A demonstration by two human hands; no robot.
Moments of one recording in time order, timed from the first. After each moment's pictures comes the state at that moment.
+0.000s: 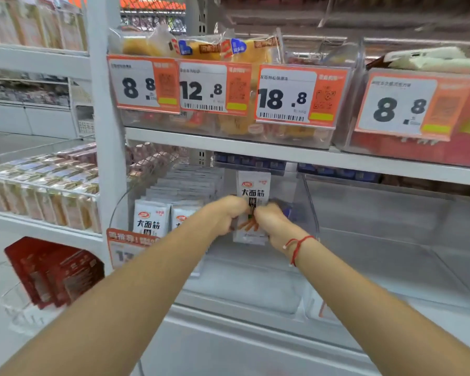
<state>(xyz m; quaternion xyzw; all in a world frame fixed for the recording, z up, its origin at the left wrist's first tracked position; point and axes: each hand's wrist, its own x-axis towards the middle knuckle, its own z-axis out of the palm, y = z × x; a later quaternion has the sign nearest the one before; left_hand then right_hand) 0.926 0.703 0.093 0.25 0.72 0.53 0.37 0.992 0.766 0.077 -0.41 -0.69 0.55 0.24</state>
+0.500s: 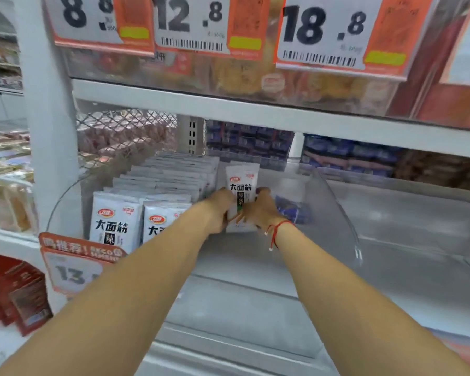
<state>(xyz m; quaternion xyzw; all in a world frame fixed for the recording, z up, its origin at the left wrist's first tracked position) 0.743 0.890 -0.079 0.16 0.64 0.64 0.39 0.920 0.843 0.028 -0.39 -0.75 0.47 0.24</state>
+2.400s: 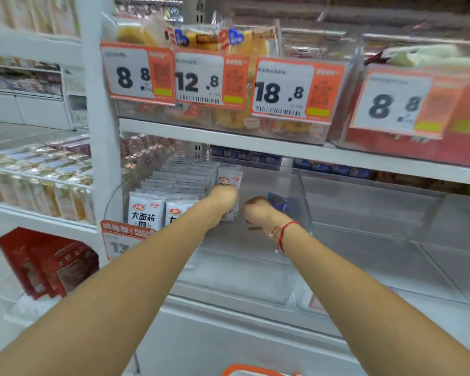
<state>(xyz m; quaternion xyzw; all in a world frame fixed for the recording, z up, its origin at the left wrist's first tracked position) 0.924 0.703 0.100 0.26 0.77 0.51 0.27 0.987 0.767 0.081 -0.41 -0.77 0.48 0.14</state>
